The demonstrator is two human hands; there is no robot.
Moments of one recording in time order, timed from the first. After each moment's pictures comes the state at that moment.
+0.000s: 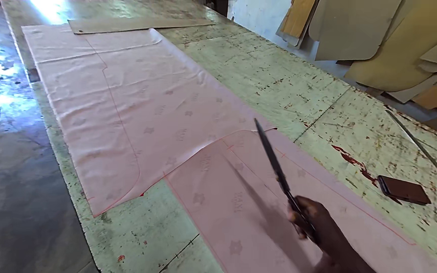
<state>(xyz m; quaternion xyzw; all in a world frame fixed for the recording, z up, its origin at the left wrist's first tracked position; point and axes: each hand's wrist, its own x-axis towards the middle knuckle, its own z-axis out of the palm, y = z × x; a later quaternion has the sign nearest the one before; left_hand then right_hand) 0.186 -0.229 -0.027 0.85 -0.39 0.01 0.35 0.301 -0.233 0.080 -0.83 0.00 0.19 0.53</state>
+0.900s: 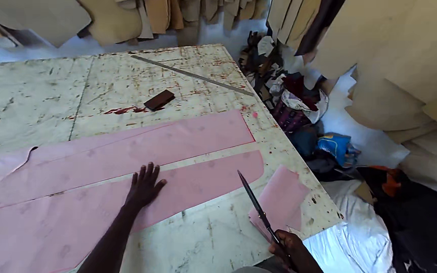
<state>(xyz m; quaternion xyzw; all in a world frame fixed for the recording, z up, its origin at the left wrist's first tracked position) 0.177 -0.231 -0.026 0.85 -0.52 -0.04 0.08 -0.389 -0.358 0.068 -0.60 0.42 -0.04 0.68</state>
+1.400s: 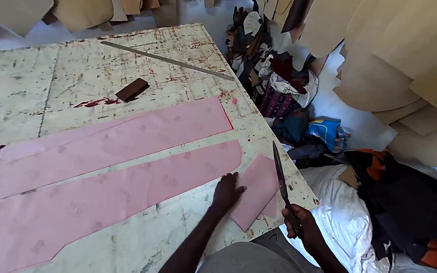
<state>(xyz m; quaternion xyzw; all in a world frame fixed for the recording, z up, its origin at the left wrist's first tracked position) -0.189 -0.399 0.006 0.75 -0.54 -0.28 0.25 -0.480 -0.431 0.060 -0.51 0.49 -0.19 0.67</state>
